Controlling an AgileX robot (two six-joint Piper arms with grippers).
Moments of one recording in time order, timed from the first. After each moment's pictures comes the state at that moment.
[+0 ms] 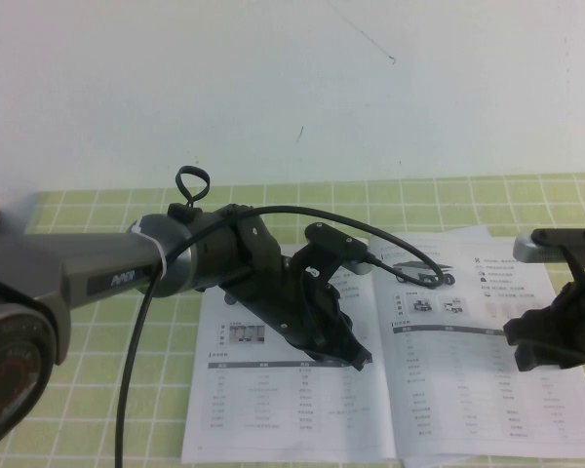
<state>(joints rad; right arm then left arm) 0.16 1.82 -0.96 0.27 0.59 -0.14 -0.52 2.07 -1.36 -0.75 0.65 0.80</state>
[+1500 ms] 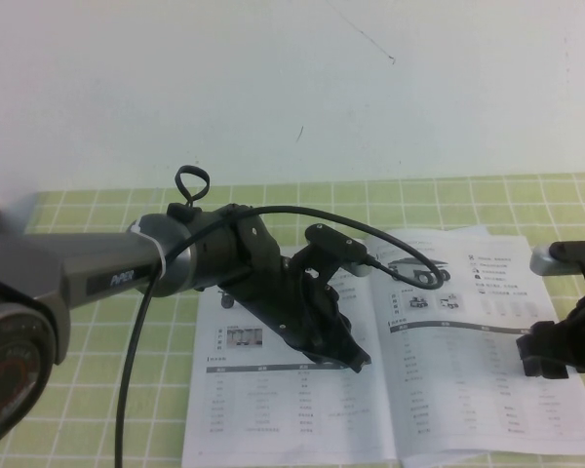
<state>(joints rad) 0.16 1.76 -0.82 0.26 0.40 -0.14 -0.52 2.07 -1.36 -0.74 0.66 0.80</state>
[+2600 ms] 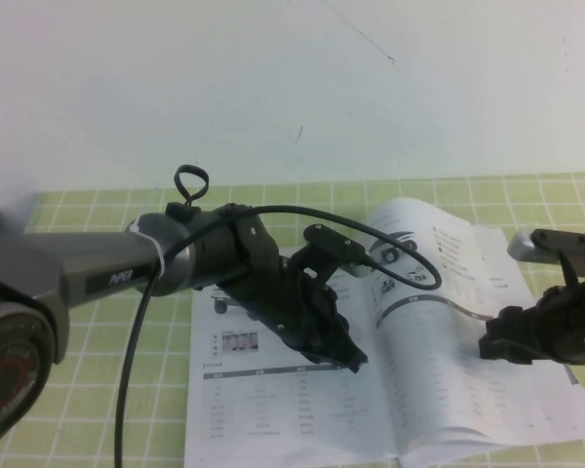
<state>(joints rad) 0.16 1.81 -0.83 0.89 0.41 -0.72 -0.52 2.07 -1.36 -0.73 0.67 0.80</state>
